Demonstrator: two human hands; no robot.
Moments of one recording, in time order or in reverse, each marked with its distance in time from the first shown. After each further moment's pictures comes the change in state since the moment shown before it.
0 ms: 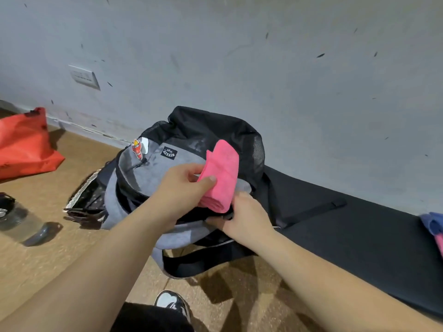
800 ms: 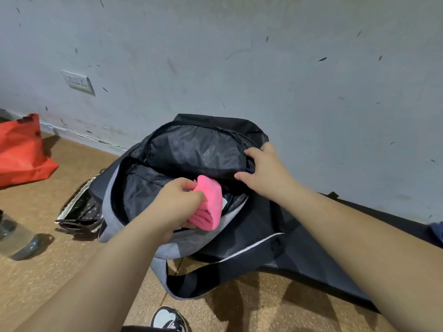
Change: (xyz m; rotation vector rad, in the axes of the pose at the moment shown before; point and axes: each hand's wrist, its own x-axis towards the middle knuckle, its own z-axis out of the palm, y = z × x) left_hand 0.021 -0.003 -0.003 0.031 0.021 -0.253; right_hand 0.092 0.030 -0.070 -0.061 0.088 0.123
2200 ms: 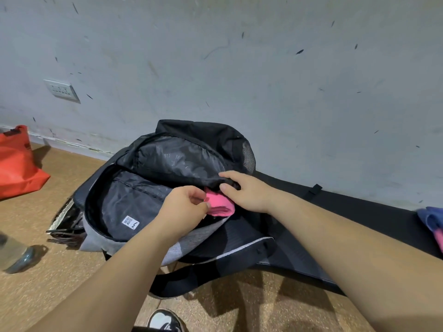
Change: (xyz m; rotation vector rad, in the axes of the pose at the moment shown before) left_hand 0.036 -0.027 0.055 0.225 0.055 0.191; right_hand -0.025 0.032 0.011 0.174 -0.313 -0.013
